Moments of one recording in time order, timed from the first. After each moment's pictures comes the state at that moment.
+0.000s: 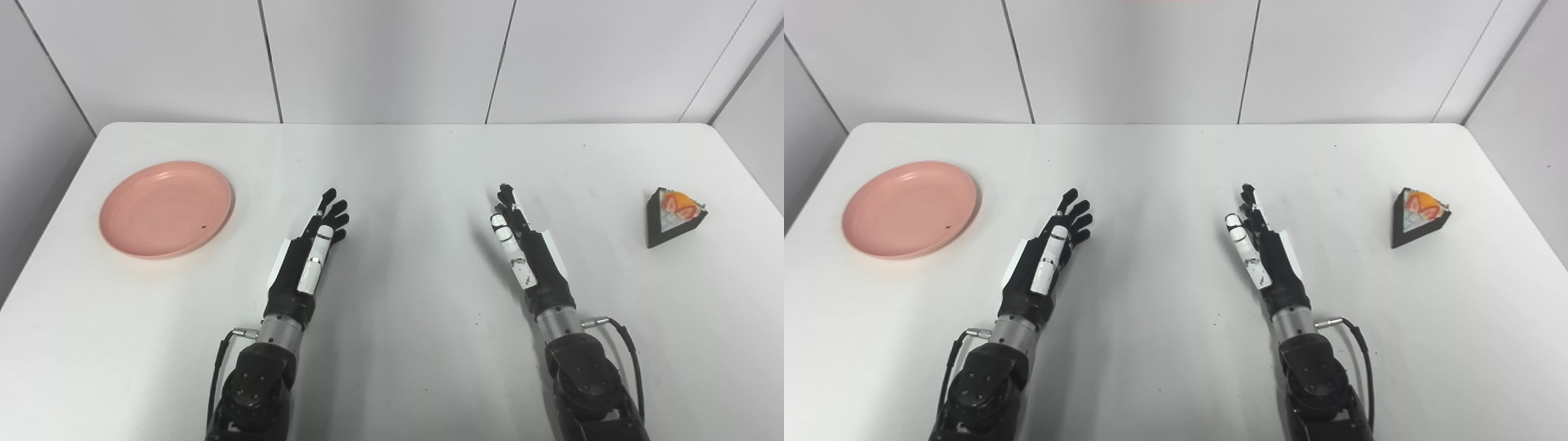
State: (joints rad) left arm -0.15 -0.07 -0.13 0.08 0.05 0.01 -0.05; right arm -0.14 -0.12 0.05 0.02 -0.12 0.01 0.03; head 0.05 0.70
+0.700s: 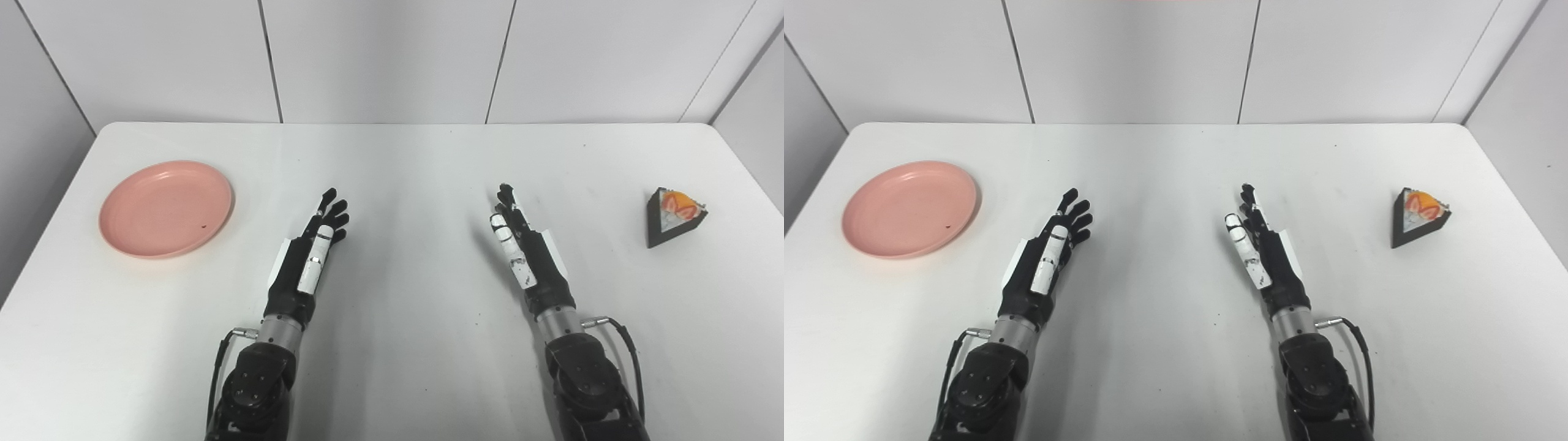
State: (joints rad) left arm -0.15 -0.07 -0.13 0.08 0.05 0.01 -0.06; right arm -0.14 -0.12 0.05 0.02 -0.12 0.01 0.03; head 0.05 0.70
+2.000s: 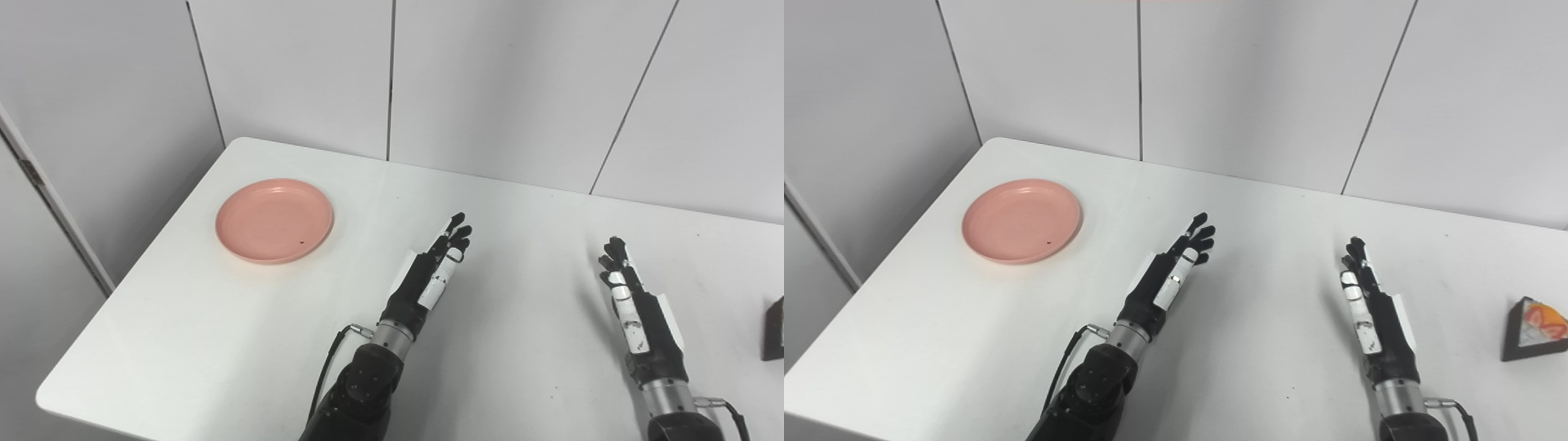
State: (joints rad) left arm -0.28 -0.15 -0.15 0.32 0.12 -0.18 0.01; right arm -0.22 -0.20 0.00 0.21 0.02 -0.18 0.12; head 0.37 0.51
